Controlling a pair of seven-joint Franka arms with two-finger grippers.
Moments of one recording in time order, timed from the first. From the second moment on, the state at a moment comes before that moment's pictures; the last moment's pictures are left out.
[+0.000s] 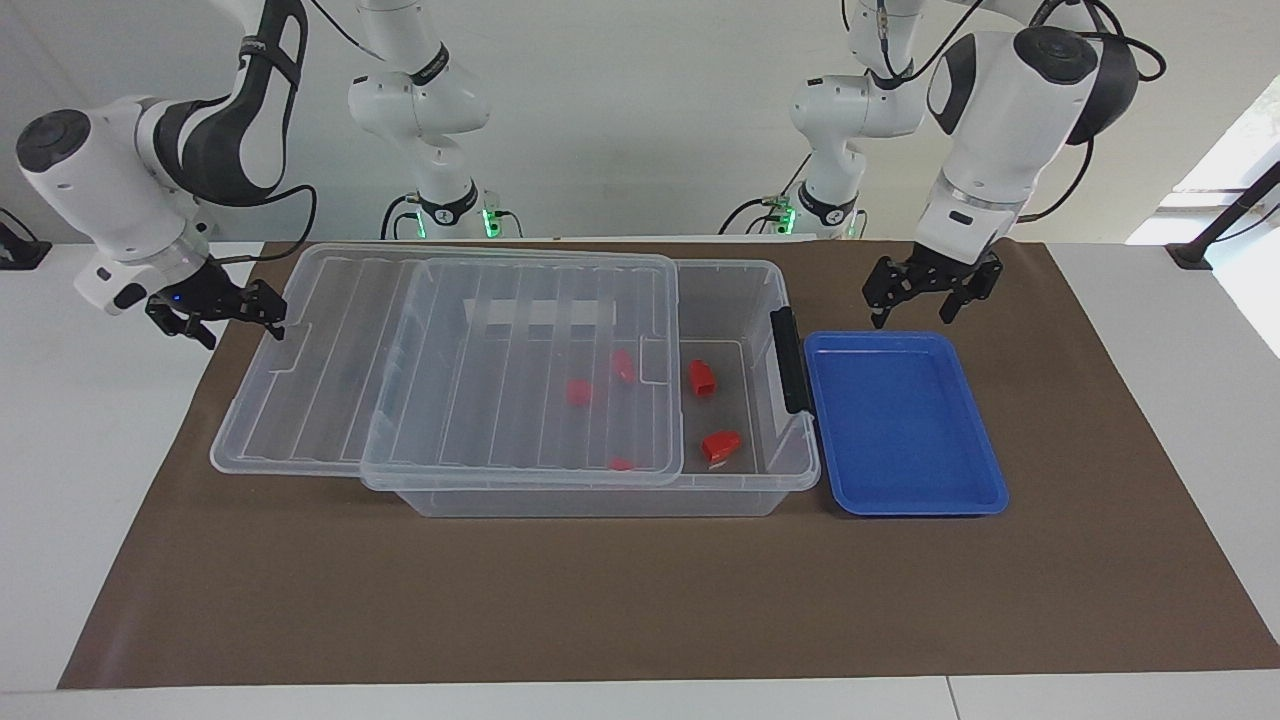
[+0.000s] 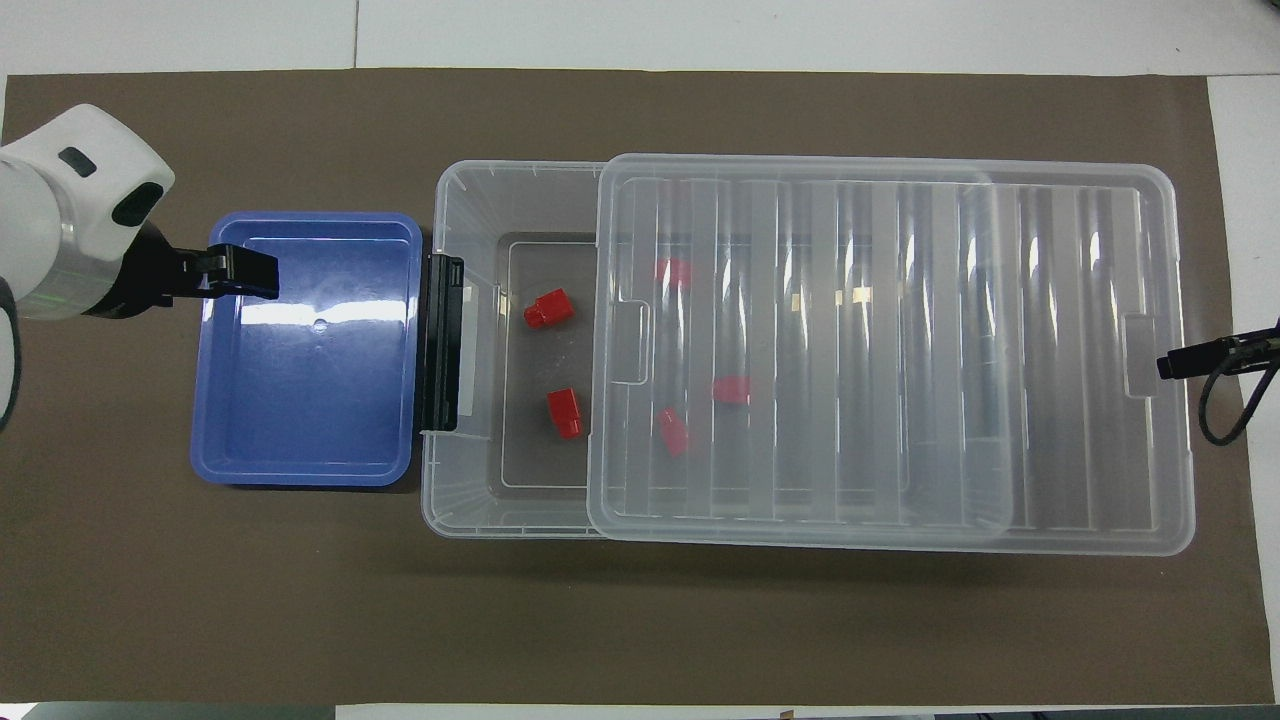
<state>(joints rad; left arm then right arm) -0.17 -0.02 -0.12 -1.78 -0.01 1.83 -0.31 0.03 0.00 -0.36 -1.99 0.00 1.93 -0.46</state>
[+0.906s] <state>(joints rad) -0.50 0.05 -0.12 -1.94 -0.01 2.04 -0.78 0.03 0.00 -0.40 -1.98 0.00 1.94 -0.52</state>
